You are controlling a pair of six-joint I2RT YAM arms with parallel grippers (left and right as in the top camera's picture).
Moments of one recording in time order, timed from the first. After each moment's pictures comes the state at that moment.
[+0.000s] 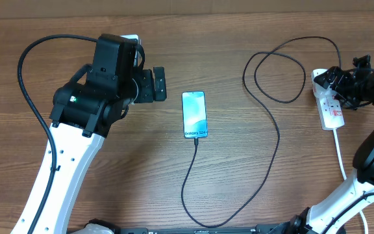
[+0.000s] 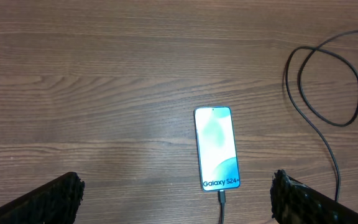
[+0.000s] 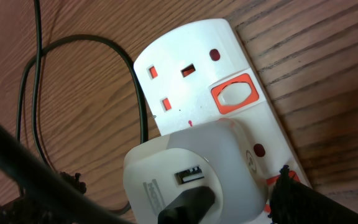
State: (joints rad) left arm -0.34 1.41 1.58 -1.05 -0.04 -0.36; right arm -0.52 2.08 1.50 -0.70 -0.50 0.05
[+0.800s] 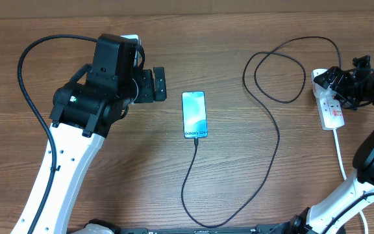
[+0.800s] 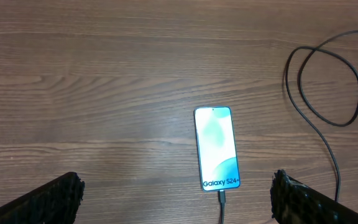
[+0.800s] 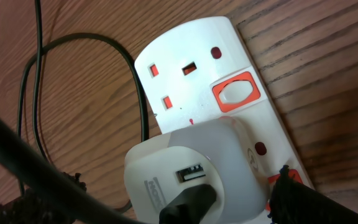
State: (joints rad) left arm -0.34 1.41 1.58 -1.05 -0.04 -0.36; right arm -0.52 2.08 1.51 -0.71 -0.50 0.04
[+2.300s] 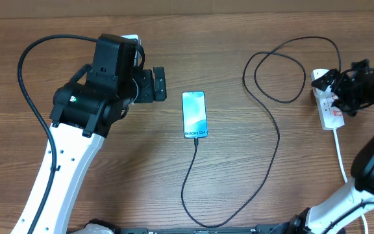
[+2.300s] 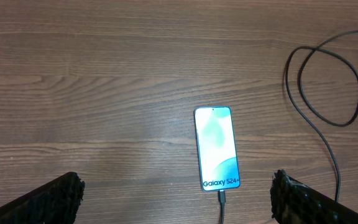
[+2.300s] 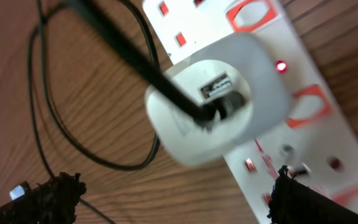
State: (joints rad) left arm -0.34 1.41 1.58 -1.05 -0.04 -0.36; right arm -0.50 1.98 1.49 -0.85 -0.48 0.11
